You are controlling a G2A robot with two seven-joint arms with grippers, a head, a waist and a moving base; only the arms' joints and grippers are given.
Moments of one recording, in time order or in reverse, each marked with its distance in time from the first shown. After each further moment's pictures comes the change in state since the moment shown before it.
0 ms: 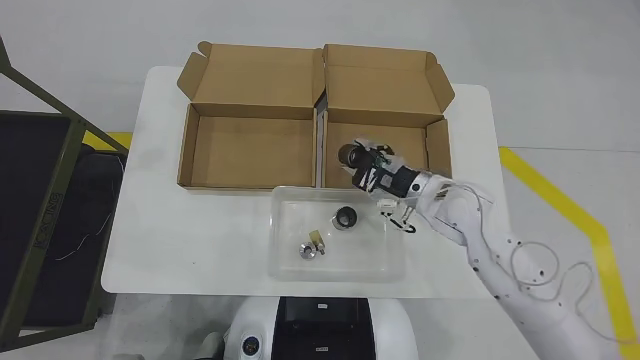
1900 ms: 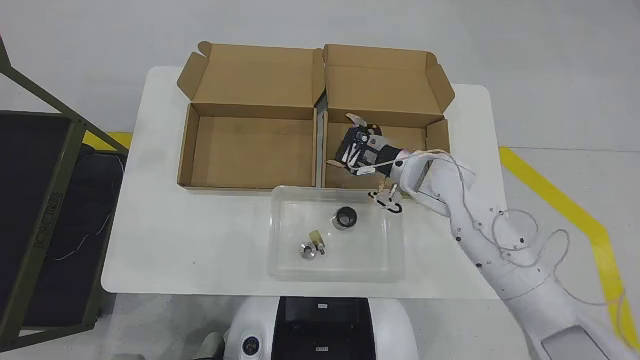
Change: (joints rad) left arm 0.000 0.000 0.000 0.000 0.000 0.000 0.000; right arm 0.141 -0.085 -0.048 0.088 0.049 -0.049 0.078
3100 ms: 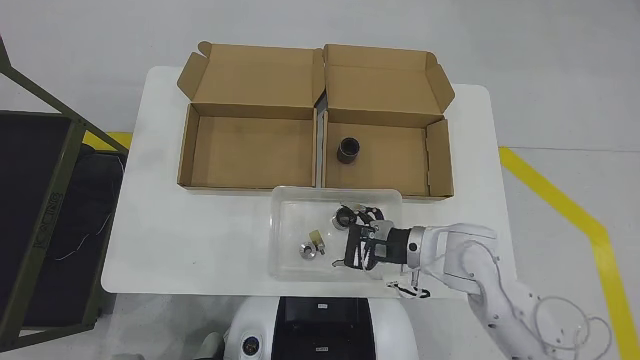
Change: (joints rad) left arm 0.000 0.000 0.000 0.000 0.000 0.000 0.000; right arm -0.453 0.100 0.173 -0.409 0.028 -0.321 0.169
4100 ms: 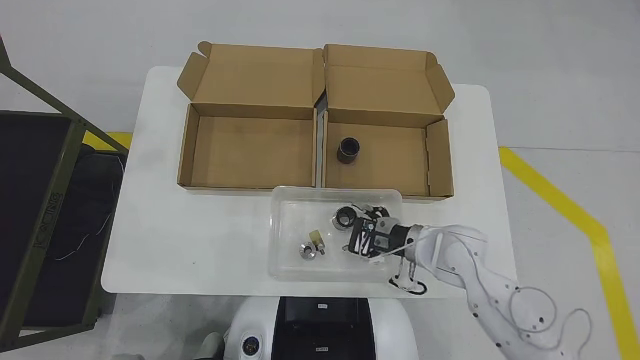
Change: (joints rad) left arm 0.000 0.000 0.000 0.000 0.000 0.000 0.000; right arm 0.045 0.000 -0.058 0.215 -0.153 0.132 -0.133
